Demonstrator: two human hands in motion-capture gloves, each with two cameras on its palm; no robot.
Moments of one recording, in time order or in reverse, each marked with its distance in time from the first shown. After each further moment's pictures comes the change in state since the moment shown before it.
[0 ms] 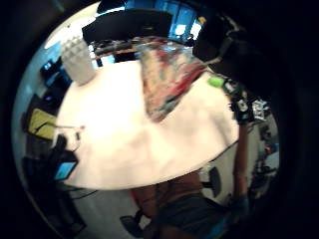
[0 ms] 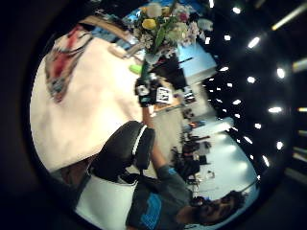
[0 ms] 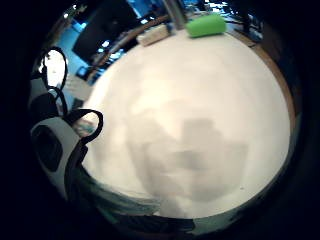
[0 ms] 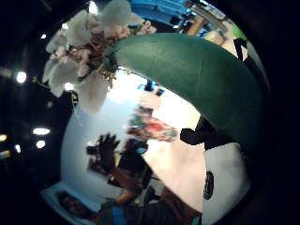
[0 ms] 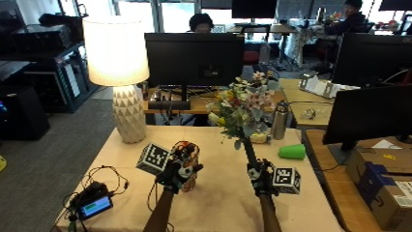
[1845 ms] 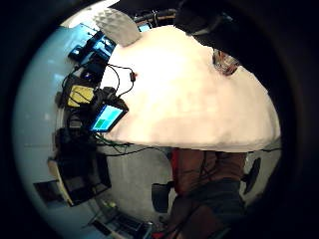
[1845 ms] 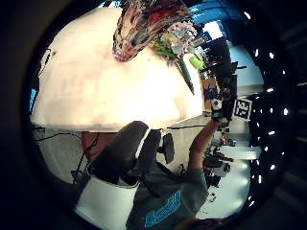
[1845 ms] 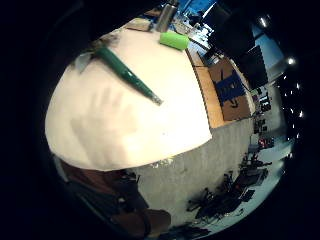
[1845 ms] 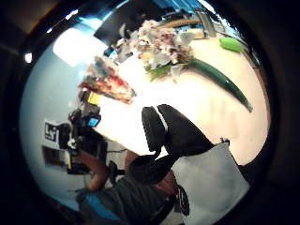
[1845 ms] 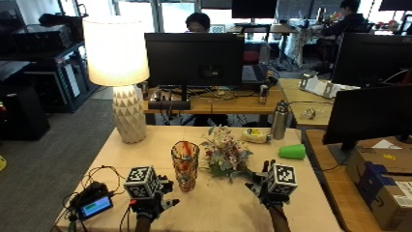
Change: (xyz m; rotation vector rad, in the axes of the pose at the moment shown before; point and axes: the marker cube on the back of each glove) left arm -0.100 0.101 -0.015 -0.205 -0.671 -0.321; right arm -0.023 0.060 -0.045 -0.252 0.810 -0.127
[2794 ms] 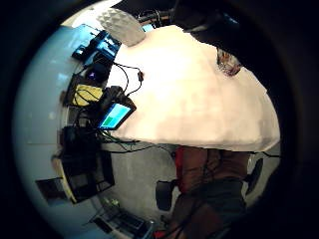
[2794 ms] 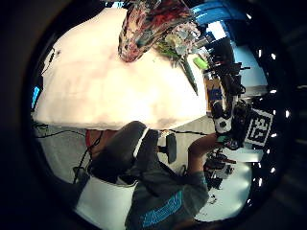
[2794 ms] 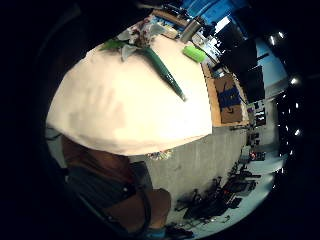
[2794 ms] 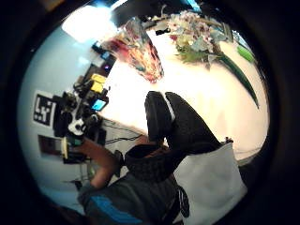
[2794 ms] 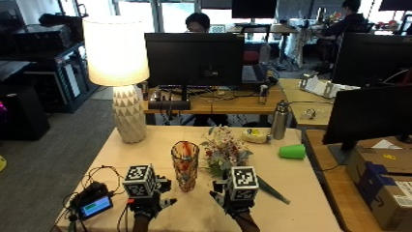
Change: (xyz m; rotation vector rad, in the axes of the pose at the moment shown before) left arm -0.005 0.003 -0.010 -0.001 -0.049 -0.024; right arm -0.139 0.050 -0.029 -0.058 0.052 -0.143
